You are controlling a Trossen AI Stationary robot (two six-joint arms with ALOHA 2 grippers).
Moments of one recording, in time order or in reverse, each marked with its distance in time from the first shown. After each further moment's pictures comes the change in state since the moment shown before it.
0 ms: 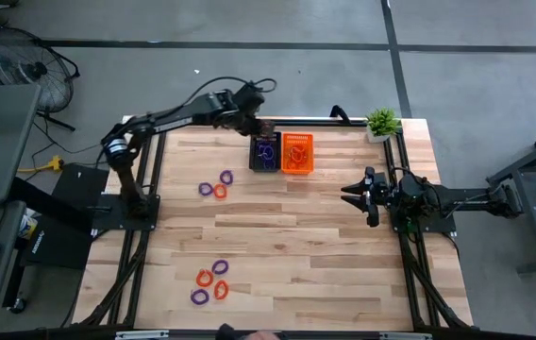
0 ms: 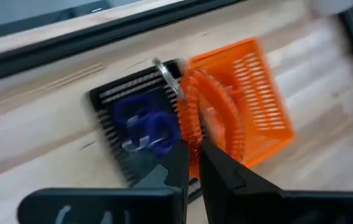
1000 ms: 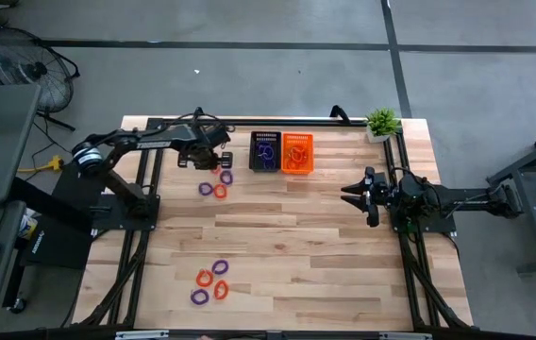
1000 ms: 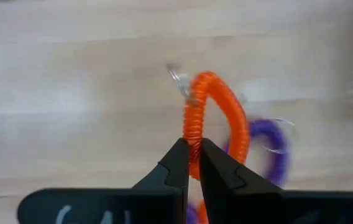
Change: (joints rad) left arm 0.064 -0.257 -0.700 0.025 -0.054 -0.284; right arm 0.000 0.000 0.000 0.000 -0.001 0.000
